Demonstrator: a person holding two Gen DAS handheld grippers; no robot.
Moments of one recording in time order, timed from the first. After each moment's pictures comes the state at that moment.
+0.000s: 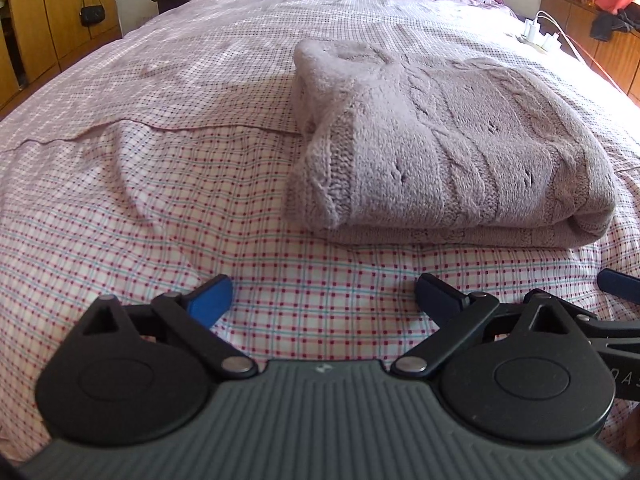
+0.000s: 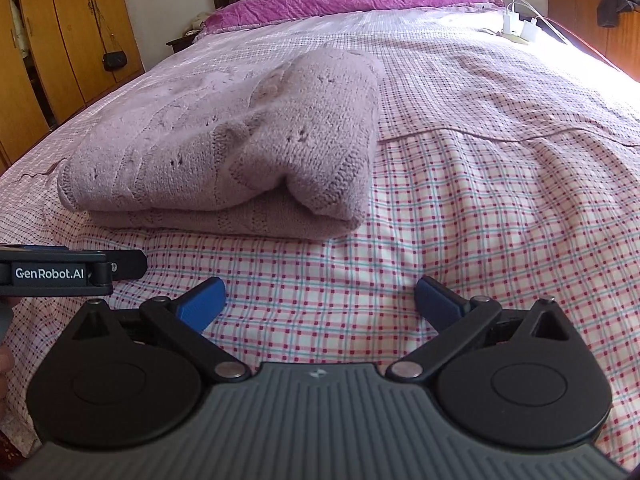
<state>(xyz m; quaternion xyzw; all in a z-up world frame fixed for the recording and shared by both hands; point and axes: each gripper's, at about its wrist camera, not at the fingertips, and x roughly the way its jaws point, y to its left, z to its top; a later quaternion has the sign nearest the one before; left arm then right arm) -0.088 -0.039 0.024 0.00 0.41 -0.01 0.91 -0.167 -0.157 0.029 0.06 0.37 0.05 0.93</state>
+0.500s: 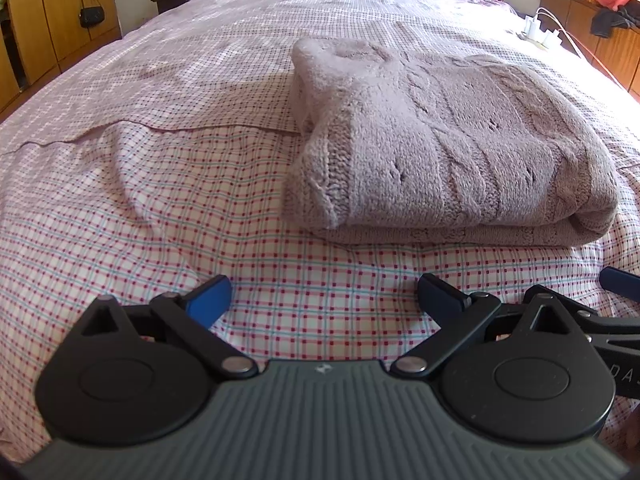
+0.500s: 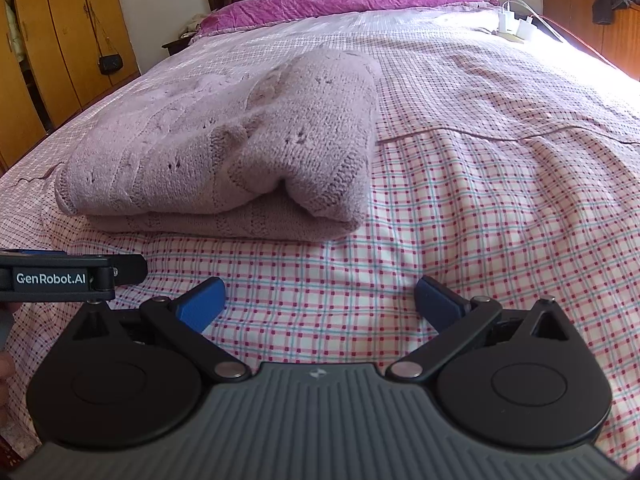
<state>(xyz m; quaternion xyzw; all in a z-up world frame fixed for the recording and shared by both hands) -0.084 -0.040 0.023 0.00 0.41 -0.01 0.91 -0.165 -0.158 0.028 0.07 0.37 0.05 0.93</state>
